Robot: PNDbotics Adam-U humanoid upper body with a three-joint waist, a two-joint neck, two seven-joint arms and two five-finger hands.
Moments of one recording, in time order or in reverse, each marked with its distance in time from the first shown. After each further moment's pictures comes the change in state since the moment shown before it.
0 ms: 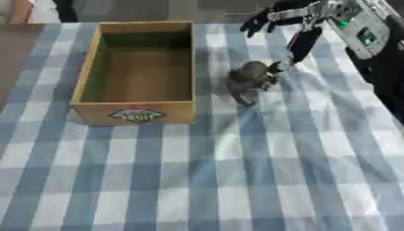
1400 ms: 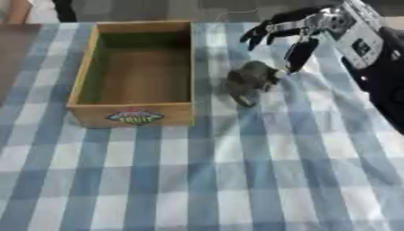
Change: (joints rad) left arm -0.001 0.000 0.000 0.000 0.005 0.002 -0.004; right arm 0.016 0.000 0.007 0.037 -0.010 -0.040 -0.040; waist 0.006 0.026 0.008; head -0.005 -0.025
